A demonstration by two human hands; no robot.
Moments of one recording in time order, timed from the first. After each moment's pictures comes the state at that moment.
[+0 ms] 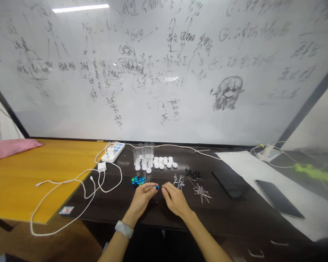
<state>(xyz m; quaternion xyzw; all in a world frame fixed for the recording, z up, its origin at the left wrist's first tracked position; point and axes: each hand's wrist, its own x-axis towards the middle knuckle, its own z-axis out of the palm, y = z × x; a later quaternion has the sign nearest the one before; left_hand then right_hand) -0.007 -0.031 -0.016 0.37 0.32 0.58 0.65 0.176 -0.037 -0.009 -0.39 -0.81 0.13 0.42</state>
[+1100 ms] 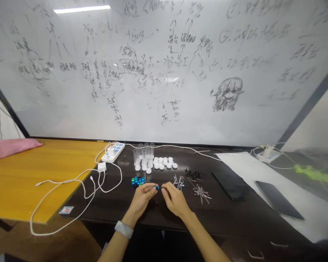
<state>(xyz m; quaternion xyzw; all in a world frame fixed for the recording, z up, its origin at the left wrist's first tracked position) -0.006 -0.032 -0.013 0.36 0.32 0.58 0.65 0.175 -0.039 -0.007 -0.39 -0.80 0.10 0.44</state>
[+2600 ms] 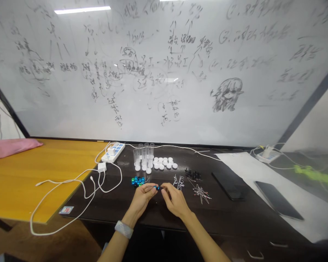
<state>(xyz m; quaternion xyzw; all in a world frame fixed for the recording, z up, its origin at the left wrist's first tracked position) -0.007 -0.031 -0.016 0.36 0.31 0.58 0.66 0.176 -0.038 -0.009 -0.40 -0.80 0.13 0.44</state>
